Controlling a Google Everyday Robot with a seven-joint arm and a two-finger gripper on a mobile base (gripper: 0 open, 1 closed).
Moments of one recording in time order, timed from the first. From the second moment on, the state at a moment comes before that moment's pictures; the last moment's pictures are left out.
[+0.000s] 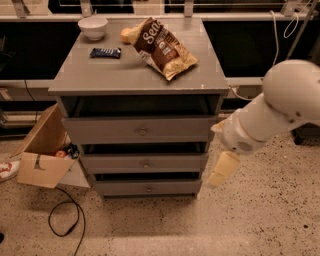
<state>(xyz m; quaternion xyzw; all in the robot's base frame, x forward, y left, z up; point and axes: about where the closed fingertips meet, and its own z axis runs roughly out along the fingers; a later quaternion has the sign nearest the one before) 0.475 -0.135 0.780 -0.60 0.77 0.11 0.20</state>
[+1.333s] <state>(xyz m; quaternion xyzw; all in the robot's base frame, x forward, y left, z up) 0.595 -0.099 0.722 -0.64 0.73 0.03 0.23</state>
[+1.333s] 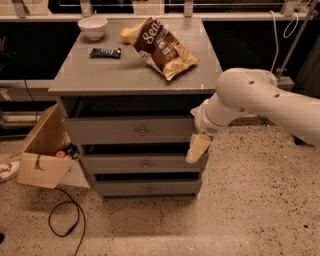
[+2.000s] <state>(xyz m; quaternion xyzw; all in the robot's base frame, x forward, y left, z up) 0.676 -0.059 0.692 -0.67 0.70 0.01 0.23</state>
